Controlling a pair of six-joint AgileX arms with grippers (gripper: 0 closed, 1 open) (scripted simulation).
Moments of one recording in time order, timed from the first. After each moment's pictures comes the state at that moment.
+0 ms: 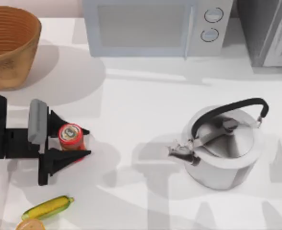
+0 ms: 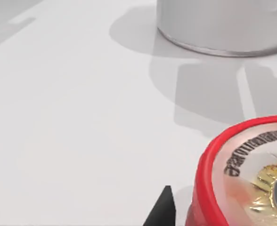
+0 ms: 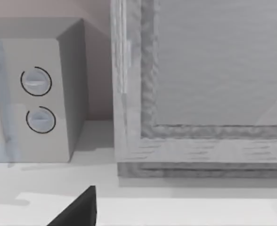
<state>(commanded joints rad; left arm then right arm) 0.02 2.12 0.78 0.18 1.35 1.17 0.00 0.00 0.00 0.00 0.00 0.00</state>
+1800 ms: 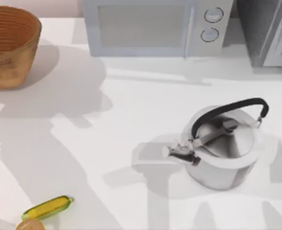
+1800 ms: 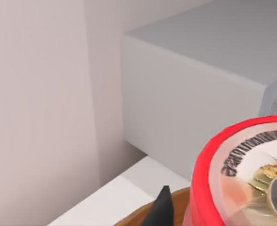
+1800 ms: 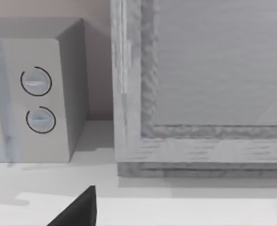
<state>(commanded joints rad) 0.46 2.05 1.68 -0.28 1.24 0.62 0.00 0.00 0.00 0.00 0.00 0.00</state>
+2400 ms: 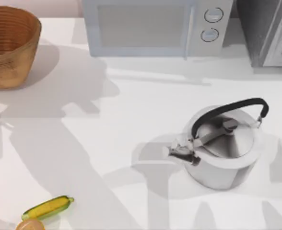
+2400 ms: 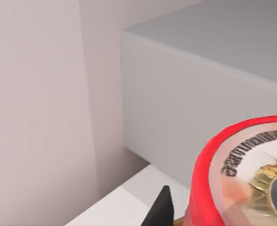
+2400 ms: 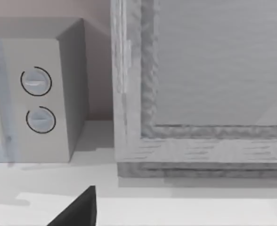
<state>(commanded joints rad) 0.37 2.10 1.64 -0.05 1.17 0.48 0.00 0.00 0.00 0.00 0.00 0.00</state>
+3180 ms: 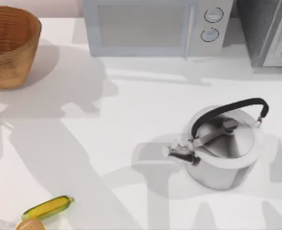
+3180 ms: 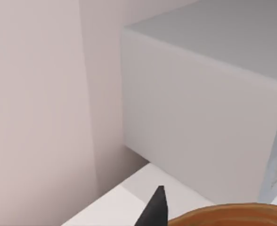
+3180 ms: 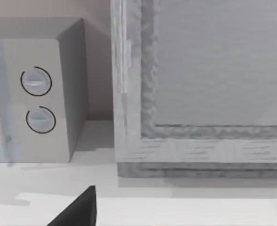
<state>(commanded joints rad) 0.37 2.10 1.64 -0.05 1.17 0.48 0.00 0.00 0.00 0.00 0.00 0.00</state>
